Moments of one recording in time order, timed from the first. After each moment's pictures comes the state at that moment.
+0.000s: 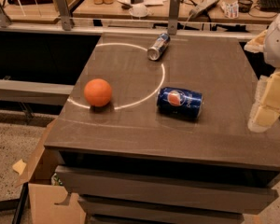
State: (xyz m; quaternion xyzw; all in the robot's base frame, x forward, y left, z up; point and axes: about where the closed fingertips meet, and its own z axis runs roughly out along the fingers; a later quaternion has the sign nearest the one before) arm 0.438 -0.217 0.976 -0.60 0.78 -0.03 0.16
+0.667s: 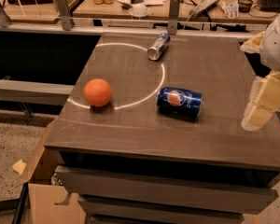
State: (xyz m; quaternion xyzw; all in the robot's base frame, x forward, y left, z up) arm 0.446 -0.213 0.970 -0.60 0.78 -0.02 0.18
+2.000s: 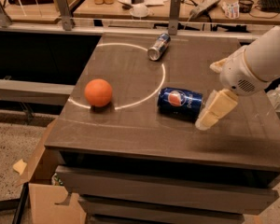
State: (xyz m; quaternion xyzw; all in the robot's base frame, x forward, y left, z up) arm 0.510 -0.172 0.890 -0.55 0.79 0.06 0.27
